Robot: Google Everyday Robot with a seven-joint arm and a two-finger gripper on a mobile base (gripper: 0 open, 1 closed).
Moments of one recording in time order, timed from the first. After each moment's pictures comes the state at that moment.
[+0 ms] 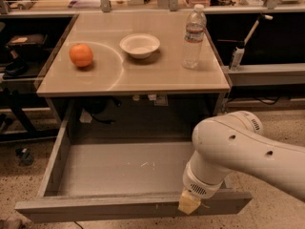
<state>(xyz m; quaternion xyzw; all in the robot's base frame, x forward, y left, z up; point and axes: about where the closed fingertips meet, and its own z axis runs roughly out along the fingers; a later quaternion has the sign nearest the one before) 0.347 -0.096 0.655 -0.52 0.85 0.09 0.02</state>
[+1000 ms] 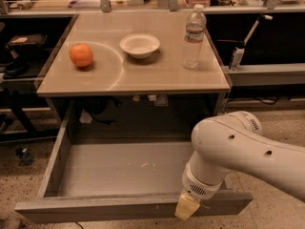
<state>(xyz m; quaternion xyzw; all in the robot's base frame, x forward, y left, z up) 0.347 -0.096 0.655 -0.52 0.85 0.09 0.02</state>
